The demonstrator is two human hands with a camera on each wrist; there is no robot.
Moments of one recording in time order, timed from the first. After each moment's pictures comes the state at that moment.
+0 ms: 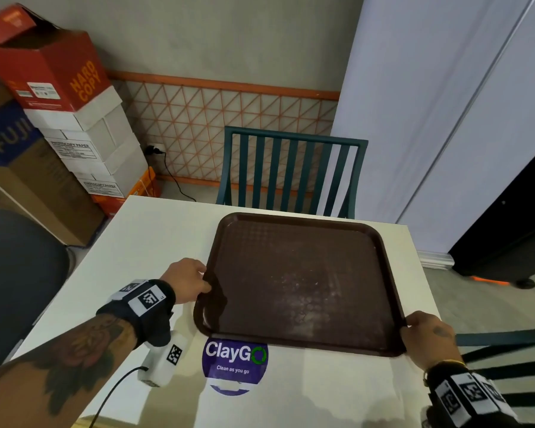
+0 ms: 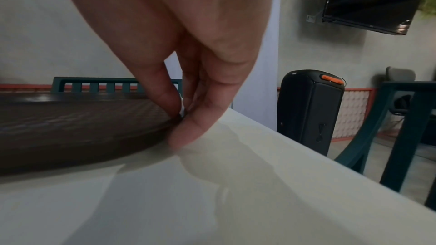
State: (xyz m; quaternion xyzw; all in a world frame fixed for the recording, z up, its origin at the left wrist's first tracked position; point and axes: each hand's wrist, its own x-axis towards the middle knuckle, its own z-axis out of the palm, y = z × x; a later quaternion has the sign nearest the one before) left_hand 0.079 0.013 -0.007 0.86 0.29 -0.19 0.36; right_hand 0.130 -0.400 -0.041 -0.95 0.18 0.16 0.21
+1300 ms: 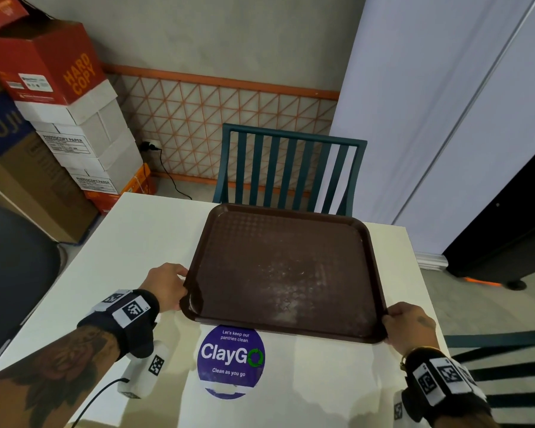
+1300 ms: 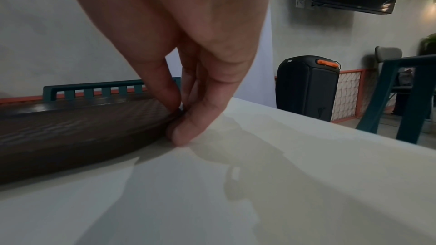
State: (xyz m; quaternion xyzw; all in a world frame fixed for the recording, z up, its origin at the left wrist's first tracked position) left_hand 0.070 0.039 -0.036 0.85 0.33 -0.15 0.38; right_hand 0.149 -0.377 -0.059 -0.92 0.21 0.13 0.30
